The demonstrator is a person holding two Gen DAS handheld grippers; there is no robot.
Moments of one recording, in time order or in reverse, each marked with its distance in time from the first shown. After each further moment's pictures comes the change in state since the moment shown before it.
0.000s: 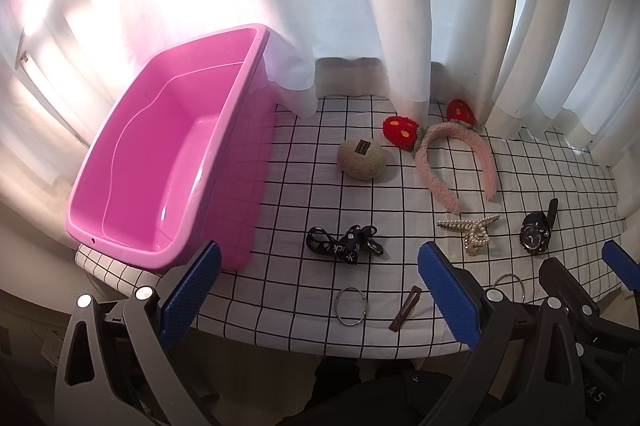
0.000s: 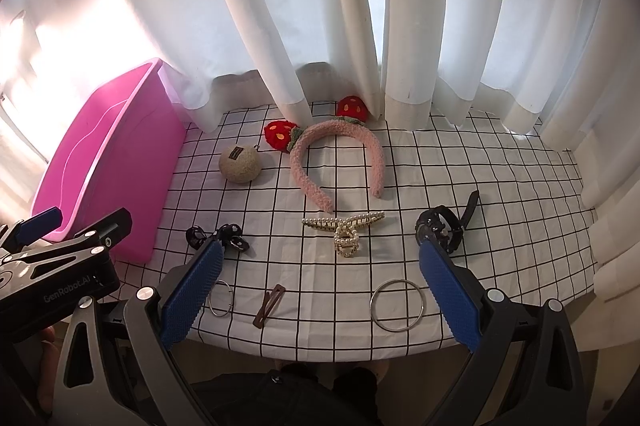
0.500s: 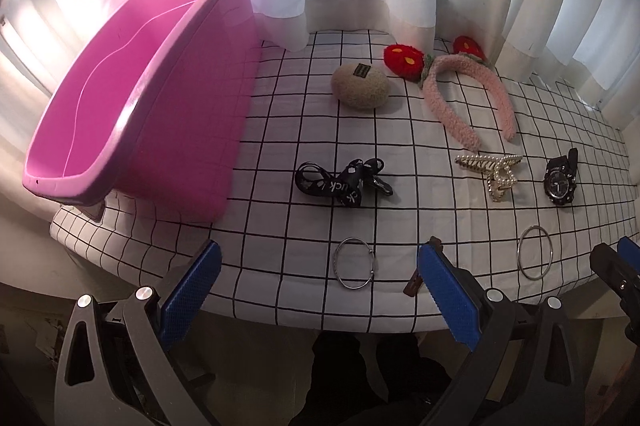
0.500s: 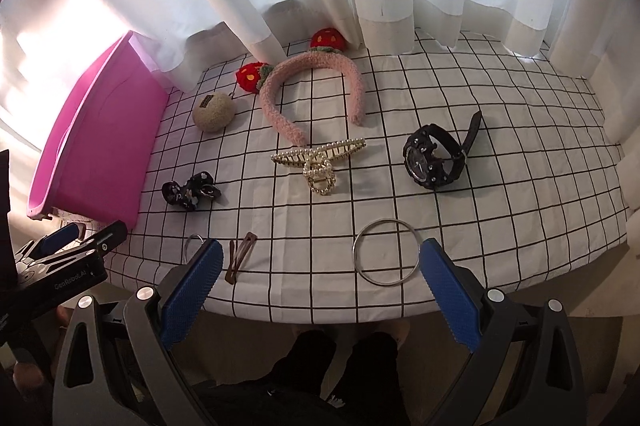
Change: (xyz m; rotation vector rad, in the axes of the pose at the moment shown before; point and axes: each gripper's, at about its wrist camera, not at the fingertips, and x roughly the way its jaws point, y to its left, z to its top) left arm 0.067 -0.004 -0.063 0.018 0.117 -0.020; right arm 0.050 -0.063 -0.055 0.096 0.149 0.091
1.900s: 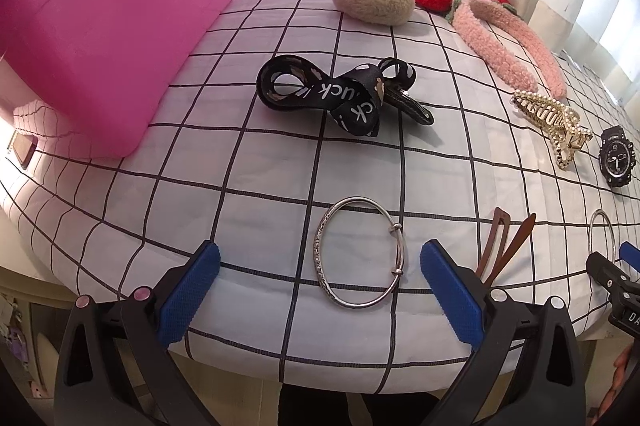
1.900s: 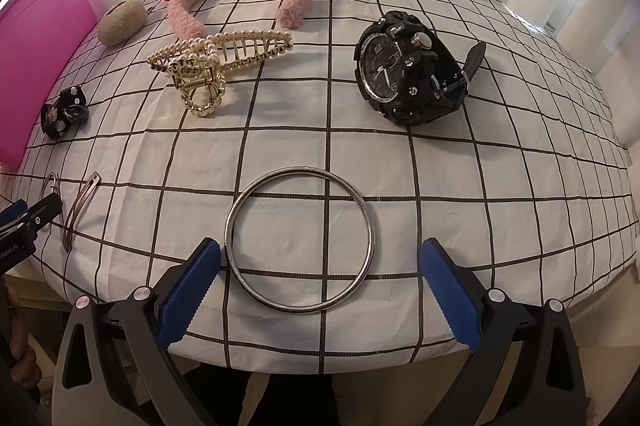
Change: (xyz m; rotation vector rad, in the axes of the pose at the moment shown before) left arm 0.119 -0.009 -0.061 -0.078 -0.048 -0.056; right arm 0.126 -0.055 -0.039 -0.131 0.014 -0.195
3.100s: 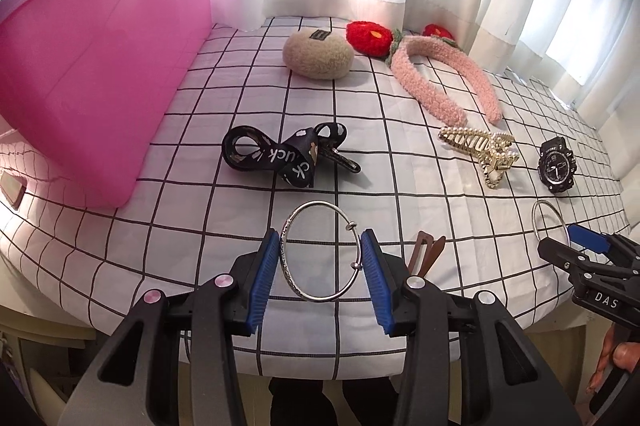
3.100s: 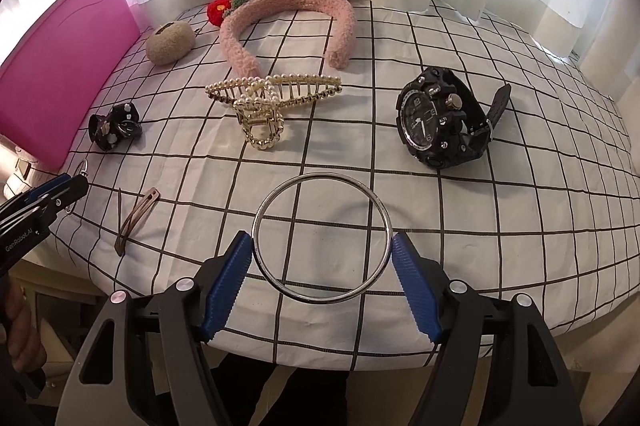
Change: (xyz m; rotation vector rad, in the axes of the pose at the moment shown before) left arm -0.052 -0.007 0.020 0.063 -0.103 -0.132; right arm -0.033 0.009 0.015 -0.058 -0.054 0.120
